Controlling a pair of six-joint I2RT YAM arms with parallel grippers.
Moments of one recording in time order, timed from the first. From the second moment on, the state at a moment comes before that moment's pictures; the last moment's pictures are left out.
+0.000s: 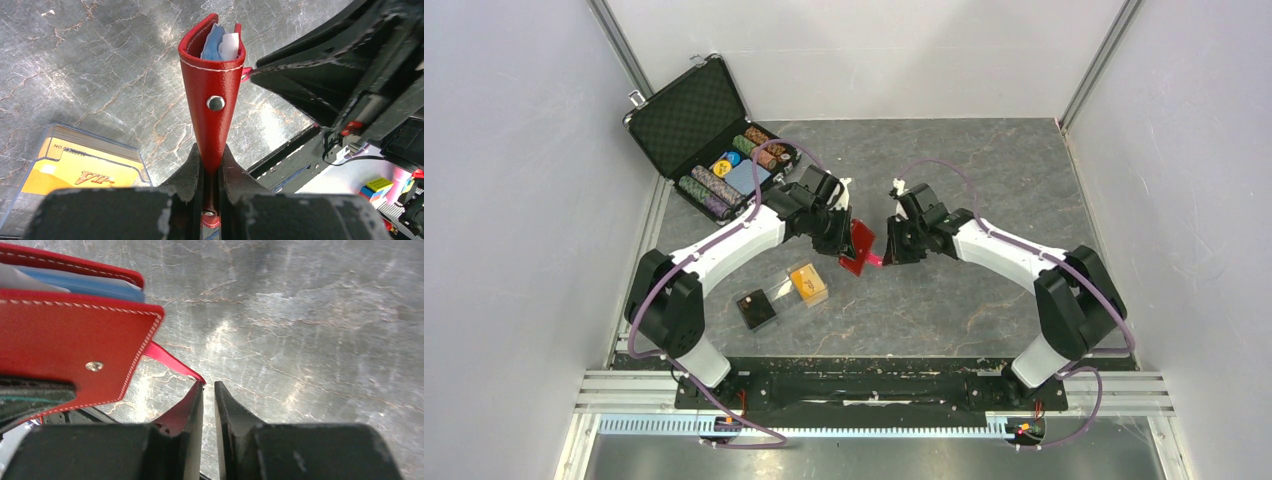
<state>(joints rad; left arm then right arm) -0.61 1.61 1.25 -0.65 0.31 -0.43 0.61 1.62 1.06 -0.41 -0.18 0.48</state>
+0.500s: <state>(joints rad) -0.60 1.61 1.25 -0.61 0.35 -0.43 0.50 1.40 0.86 -0.17 -0.39 0.55</state>
